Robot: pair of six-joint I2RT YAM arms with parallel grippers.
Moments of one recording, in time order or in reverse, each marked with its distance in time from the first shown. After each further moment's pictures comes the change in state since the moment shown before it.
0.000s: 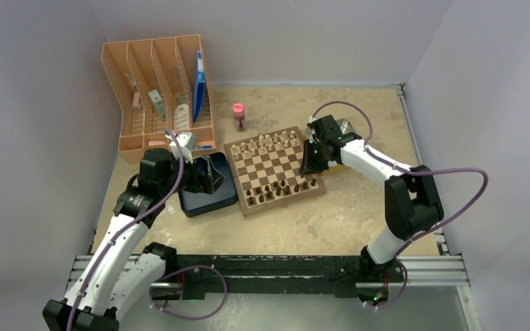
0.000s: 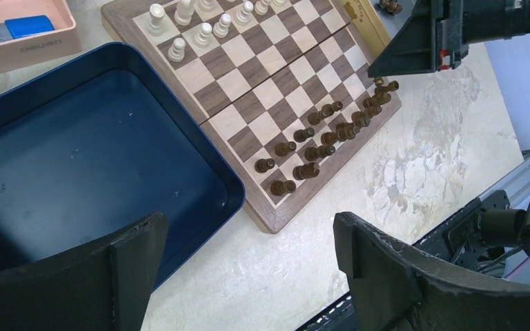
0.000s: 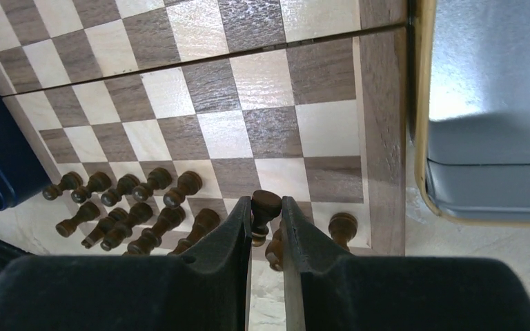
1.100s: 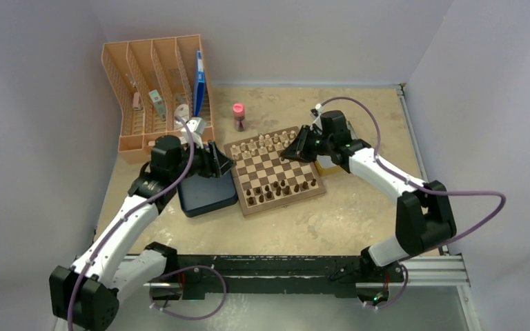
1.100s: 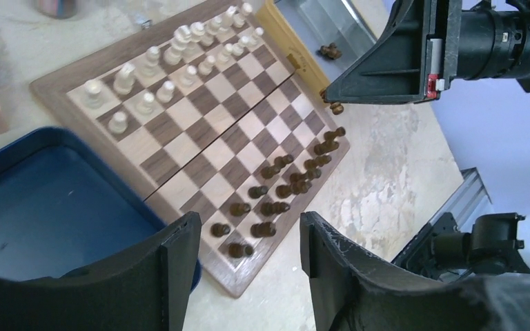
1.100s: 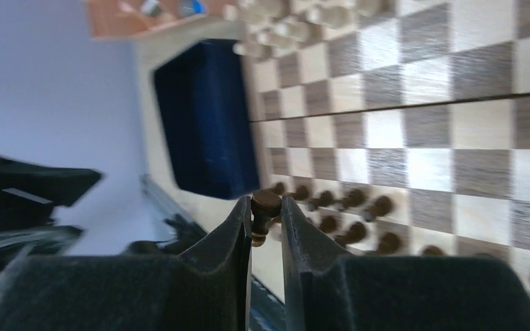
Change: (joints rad) left arm -0.018 0.150 0.003 0.269 0.089 -0.087; right arm -0.001 -0.087 -0.055 0.297 -0.268 0.314
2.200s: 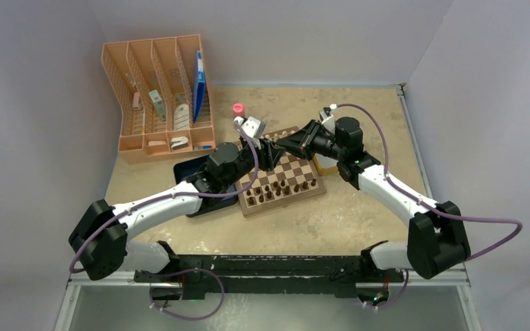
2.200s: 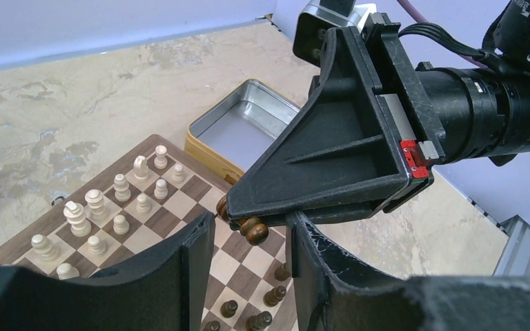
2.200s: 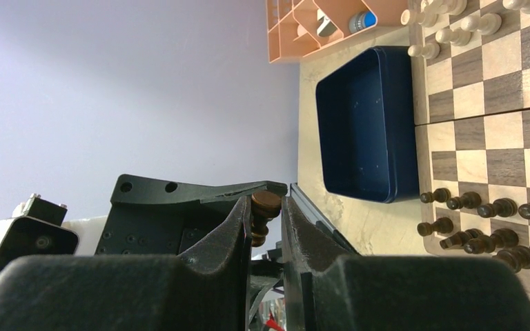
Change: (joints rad) left arm -0.526 0.407 0.077 0.684 -0.508 0.117; right arm -0.004 -0.196 -0.206 0.493 -0.146 0.550
